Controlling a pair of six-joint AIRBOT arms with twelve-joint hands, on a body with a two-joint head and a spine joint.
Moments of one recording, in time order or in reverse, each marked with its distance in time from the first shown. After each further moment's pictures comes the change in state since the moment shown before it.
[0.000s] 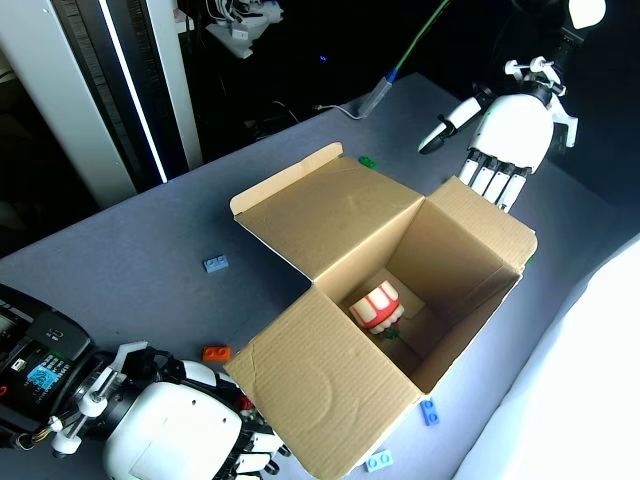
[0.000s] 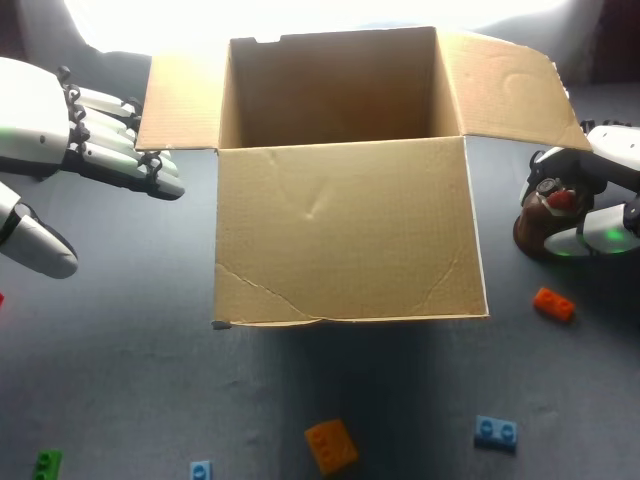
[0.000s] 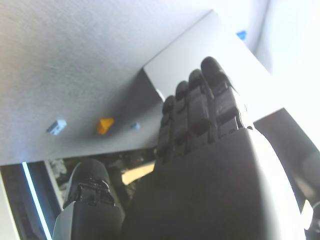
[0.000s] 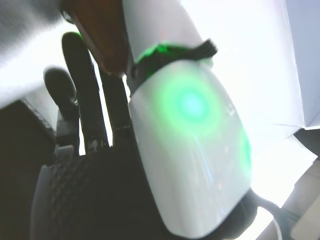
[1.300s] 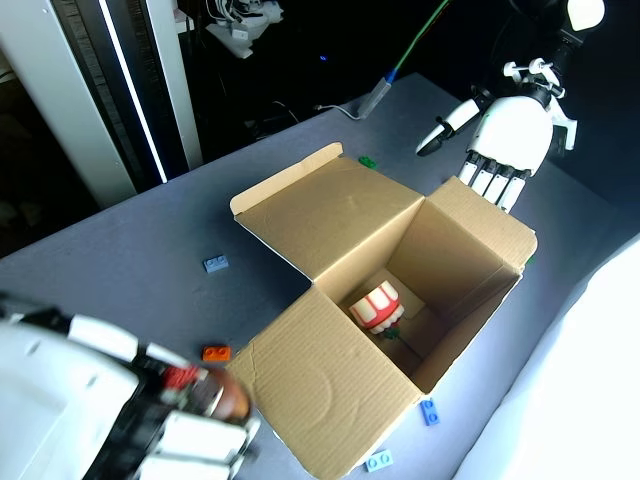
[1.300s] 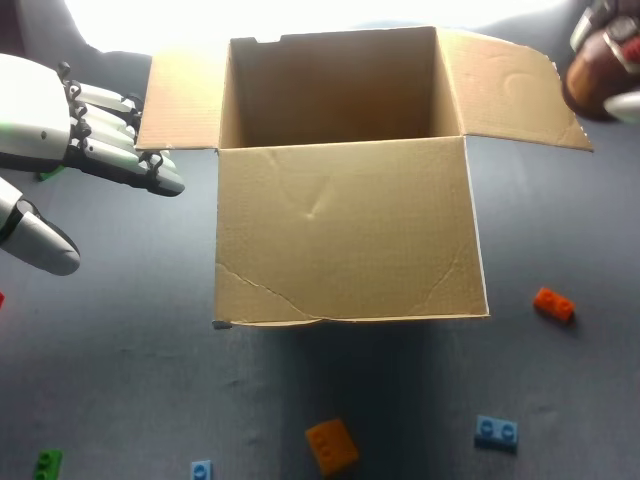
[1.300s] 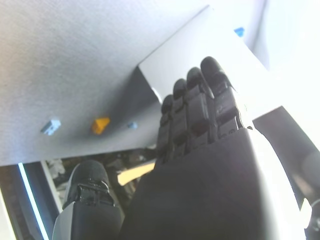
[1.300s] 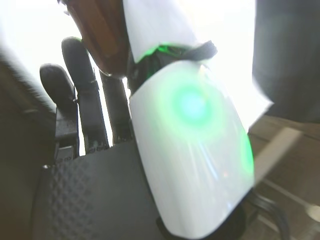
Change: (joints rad) left arm -0.001 0.000 -0.002 -0.010 0.011 0.000; right arm 0.269 0.360 -0.320 -0.211 0.108 -0.033
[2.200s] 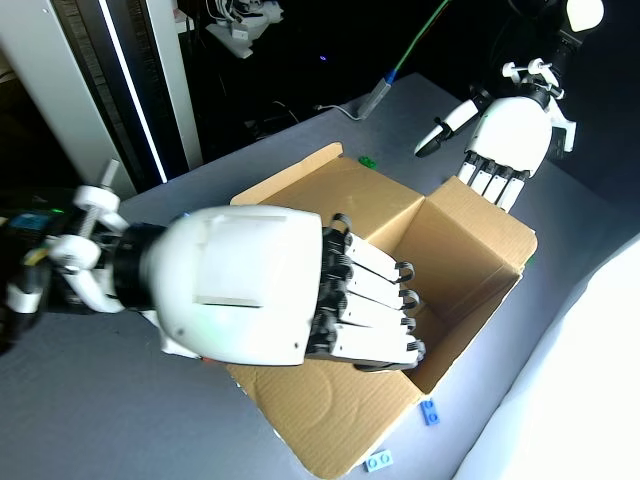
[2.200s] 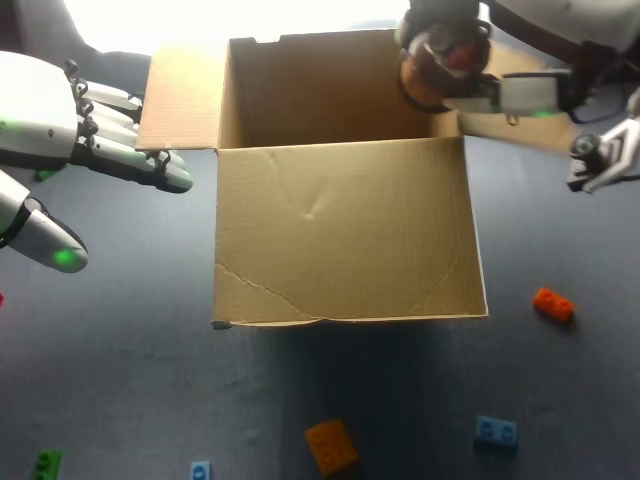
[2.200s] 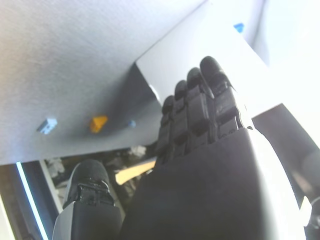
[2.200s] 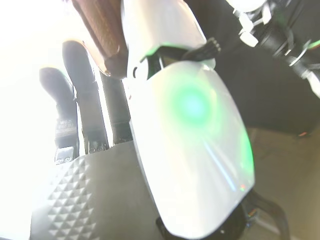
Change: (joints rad) left arm -0.005 -0.005 -0.006 -0.006 0.005 0.000; right arm 0.069 -0.303 0.174 -0.372 0.152 -0.018
